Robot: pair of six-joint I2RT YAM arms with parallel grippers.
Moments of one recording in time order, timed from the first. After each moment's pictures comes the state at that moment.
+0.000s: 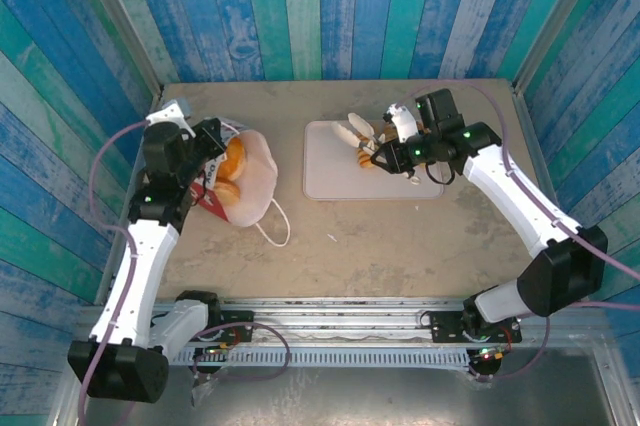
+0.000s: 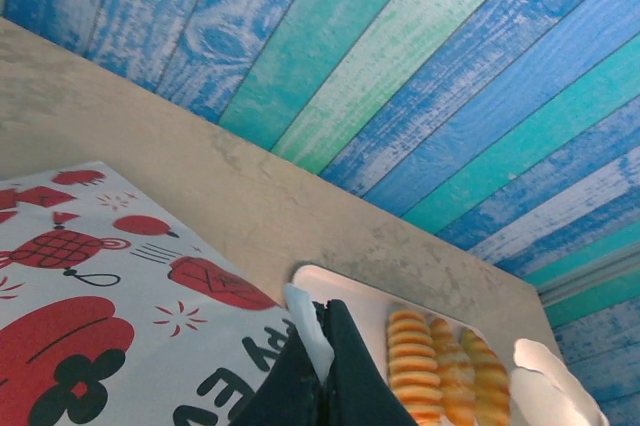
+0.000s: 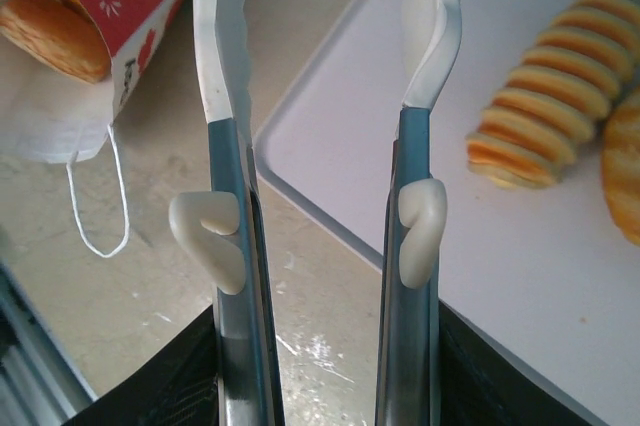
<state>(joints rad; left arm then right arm) -0.07 0.95 0.94 -0.25 0.10 -0.60 0.41 1.44 1.33 -0.77 -0.41 0.00</state>
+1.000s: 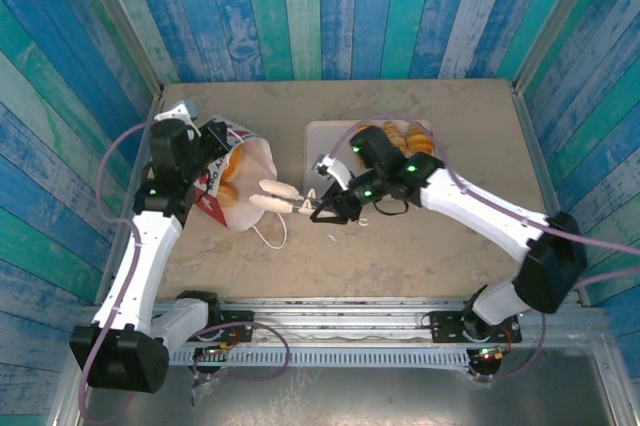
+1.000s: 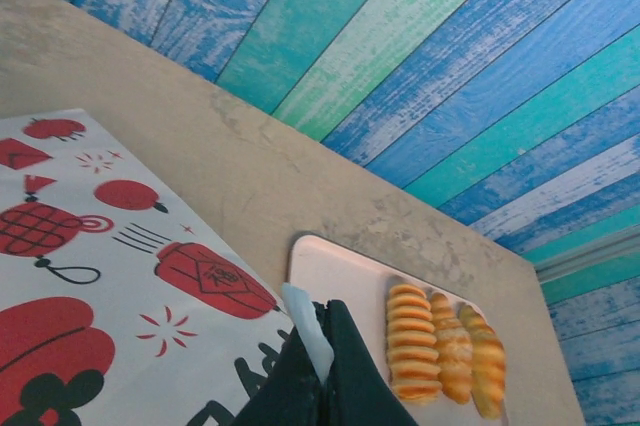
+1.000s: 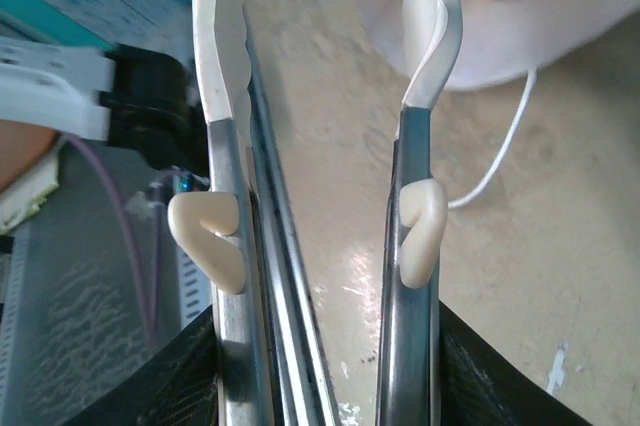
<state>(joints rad) -0.07 1.01 0.94 -0.25 0.17 -0.64 0.80 1.54 1.26 -0.61 -0.67 0.01</state>
